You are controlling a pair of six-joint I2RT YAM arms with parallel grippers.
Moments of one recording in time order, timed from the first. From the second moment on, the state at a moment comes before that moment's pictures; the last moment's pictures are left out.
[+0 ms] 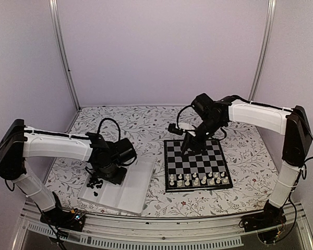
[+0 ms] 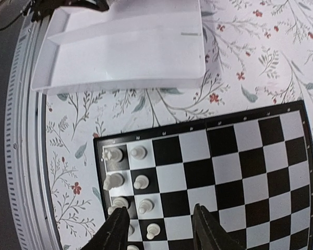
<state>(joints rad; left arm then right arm) -0.95 1.61 0.97 -0.85 -0.24 -0.64 0.69 1.80 1.45 -0.88 -0.50 -0.65</state>
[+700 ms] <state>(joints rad) -1.18 1.44 0.91 -0.40 -0.35 -0.41 0.76 2.14 1.74 -0.80 -1.06 -0.28</state>
